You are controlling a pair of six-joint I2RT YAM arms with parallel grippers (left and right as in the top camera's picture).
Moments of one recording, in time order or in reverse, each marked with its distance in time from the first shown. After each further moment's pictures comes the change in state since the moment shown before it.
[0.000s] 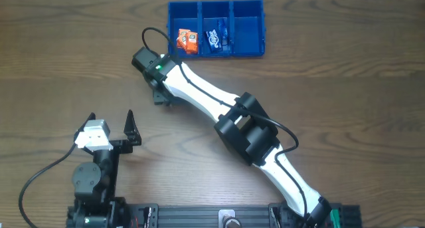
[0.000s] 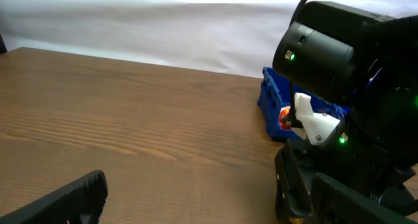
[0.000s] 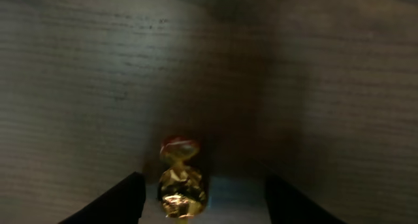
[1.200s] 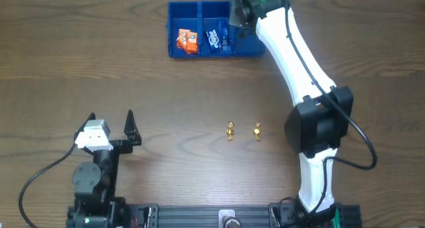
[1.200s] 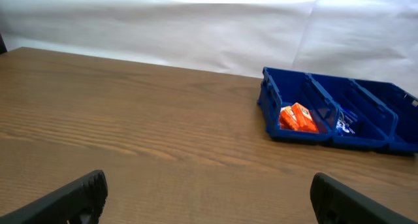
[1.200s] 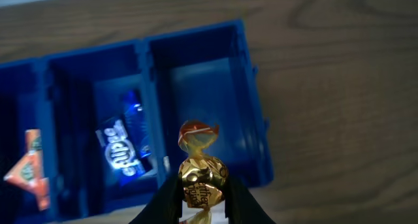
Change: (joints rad) left arm 0.000 0.000 0.000 0.000 0.000 0.000; right arm -0.481 -0.281 0.032 0.061 0.206 -0.301
